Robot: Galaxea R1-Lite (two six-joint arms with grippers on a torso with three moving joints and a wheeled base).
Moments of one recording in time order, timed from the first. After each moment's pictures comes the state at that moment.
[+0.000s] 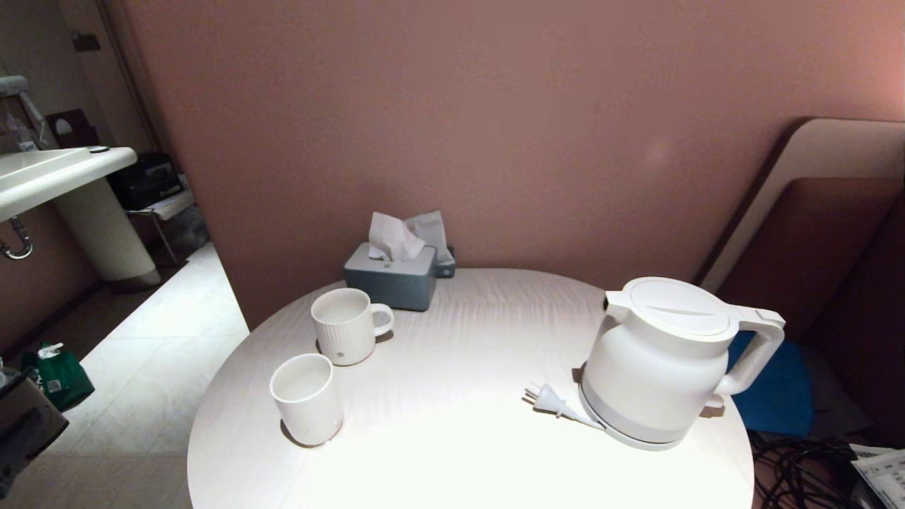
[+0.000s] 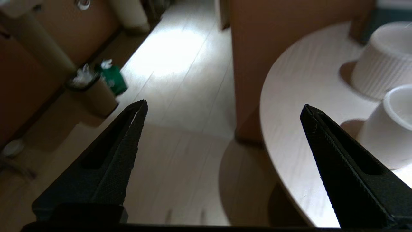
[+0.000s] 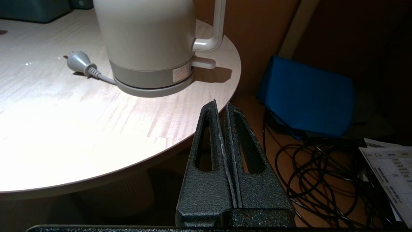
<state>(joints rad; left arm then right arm) -0.11 0.62 -0.39 -0.08 0.46 0.03 0.00 0.00 -0.02 0.05 -0.02 0.00</state>
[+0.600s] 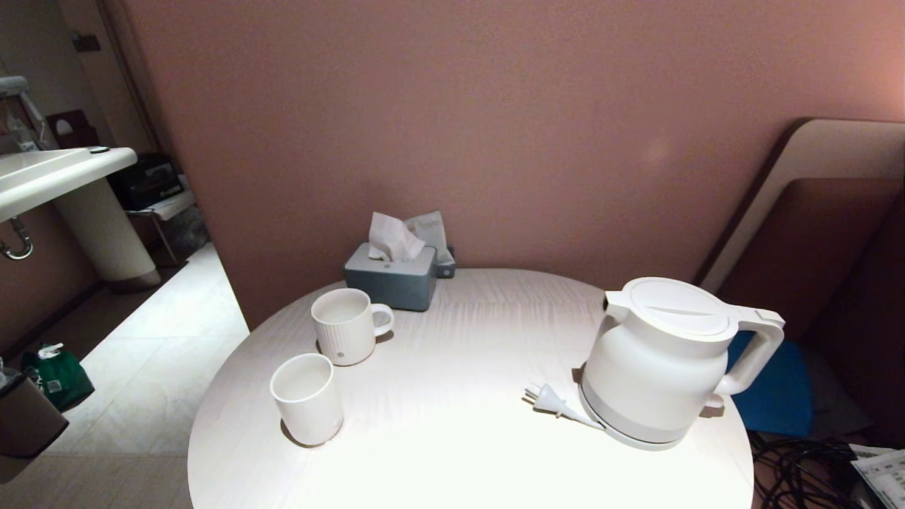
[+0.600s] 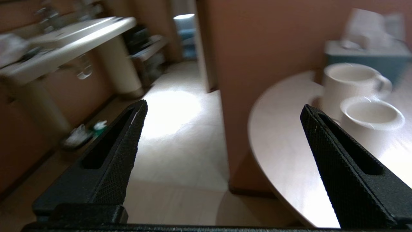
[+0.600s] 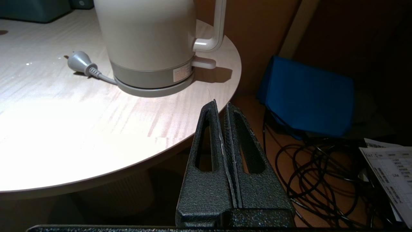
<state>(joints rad) 0.01 0.20 -0.26 -0.08 0.19 0.16 0.00 0.00 -0.02 0.05 -0.02 0.00</state>
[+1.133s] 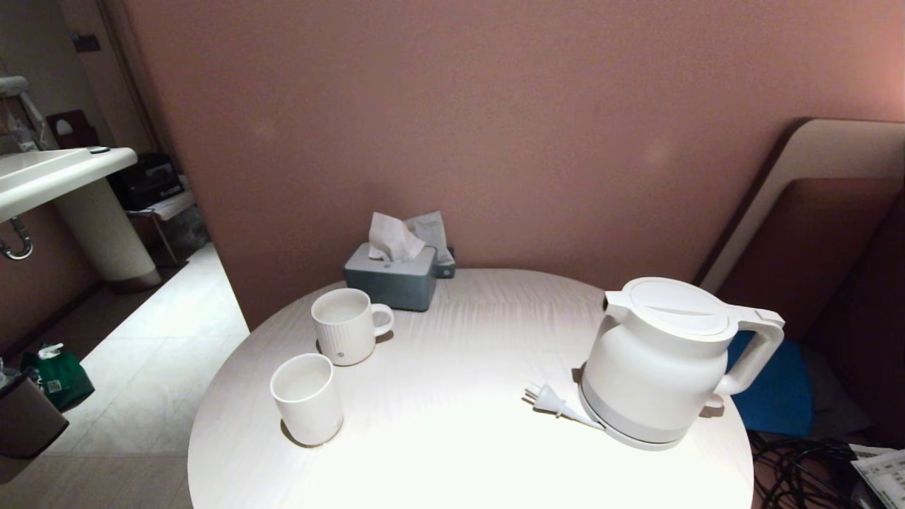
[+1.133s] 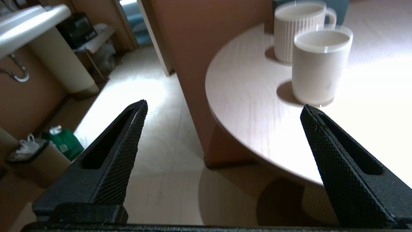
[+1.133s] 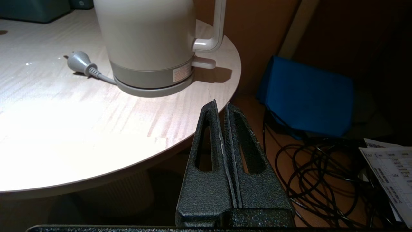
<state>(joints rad) 0.00 0.11 -0.06 -0.07 0.04 0.18 0.00 0.00 -0.02 0.05 -0.02 0.00</state>
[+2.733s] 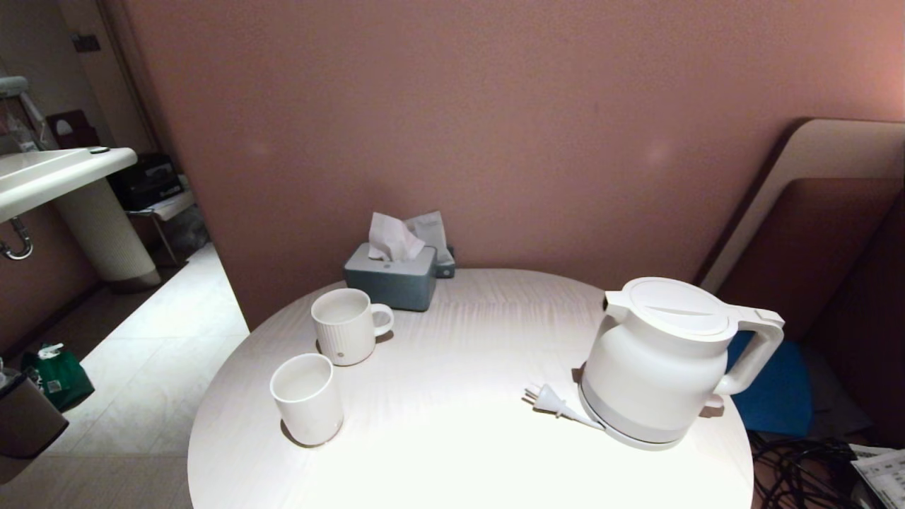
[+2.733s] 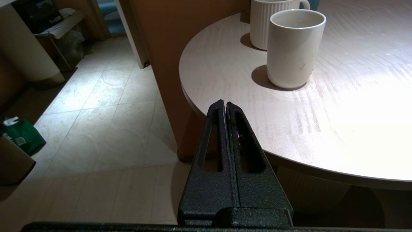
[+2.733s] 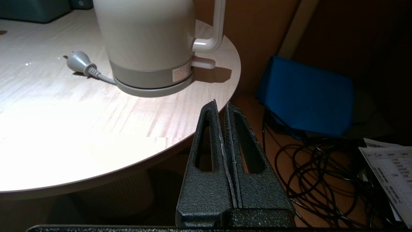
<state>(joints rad) 0.00 0.00 0.00 0.00 -0.04 0.09 0.00 0.00 -0.02 0.05 -0.02 0.00</state>
